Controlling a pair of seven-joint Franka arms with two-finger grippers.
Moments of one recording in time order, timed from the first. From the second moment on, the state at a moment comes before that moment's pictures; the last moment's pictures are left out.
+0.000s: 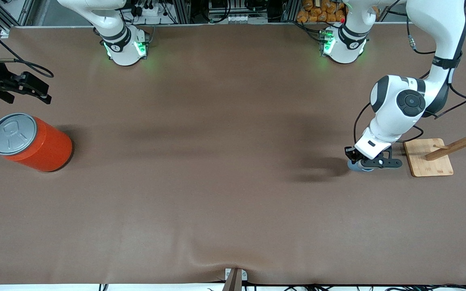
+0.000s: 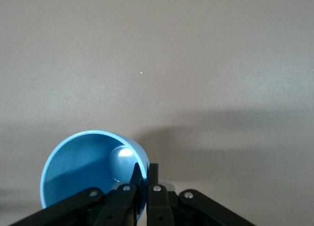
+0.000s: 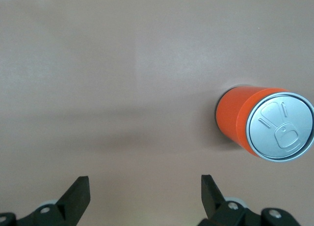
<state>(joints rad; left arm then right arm) 0.00 0.25 -0.16 -2.18 0.10 2.58 -0.20 -0.03 -0.02 0.09 -1.52 0.00 1.48 0.08</state>
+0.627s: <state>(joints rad) 0.02 0.29 -0.16 -2.20 0.10 2.61 -0.19 -0.03 -0.02 0.08 -1.52 0.01 1.48 0.08</state>
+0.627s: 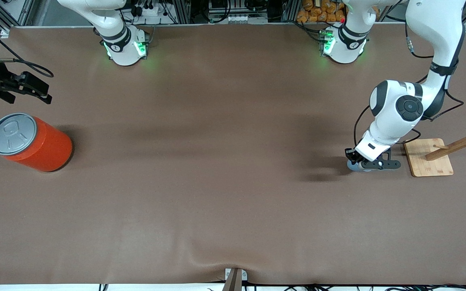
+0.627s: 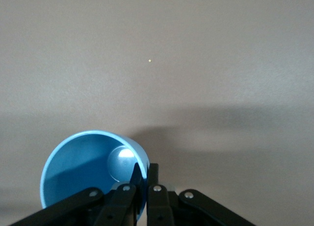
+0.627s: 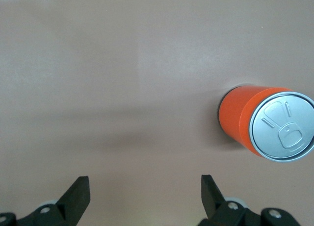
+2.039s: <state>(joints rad) 0.03 0.18 -0.16 -1.80 0.10 1.93 -0.19 -0.03 -0.02 0.08 -1.52 0.02 1.48 0.08</state>
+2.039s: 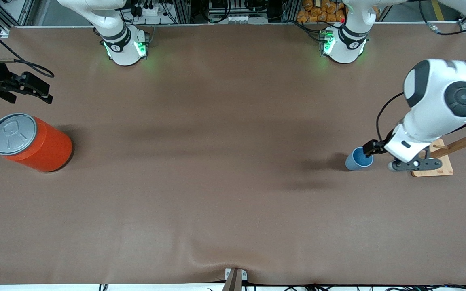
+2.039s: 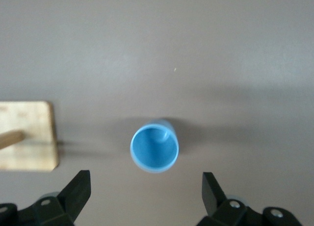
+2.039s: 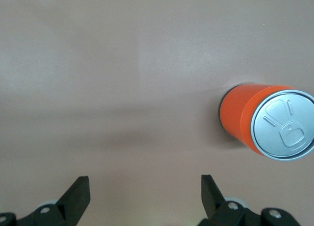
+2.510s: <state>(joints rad) 0.03 0.14 -0.16 -1.52 0.10 1.55 -0.19 -0.03 -0.02 0.08 -1.52 0.02 1.48 0.08</state>
